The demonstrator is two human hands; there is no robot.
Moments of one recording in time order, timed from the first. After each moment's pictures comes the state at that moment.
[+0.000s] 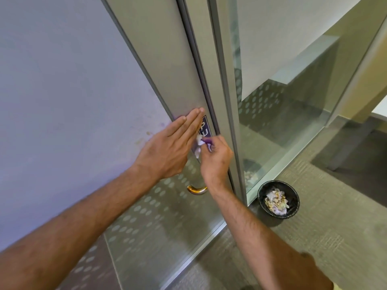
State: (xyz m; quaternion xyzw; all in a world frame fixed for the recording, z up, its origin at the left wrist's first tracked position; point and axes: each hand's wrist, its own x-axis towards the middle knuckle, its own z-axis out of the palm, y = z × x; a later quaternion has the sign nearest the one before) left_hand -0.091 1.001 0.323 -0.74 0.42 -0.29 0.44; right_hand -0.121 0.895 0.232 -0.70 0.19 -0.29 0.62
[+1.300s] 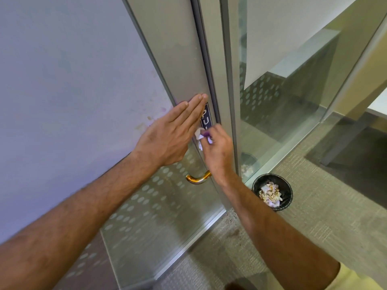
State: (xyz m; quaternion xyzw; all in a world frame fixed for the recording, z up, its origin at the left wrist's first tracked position) left_hand -0.091 1.002 0.319 -0.75 0.42 -0.28 0.42; right_hand -0.121 0.882 0.215 -0.80 0.09 -0.29 0.53
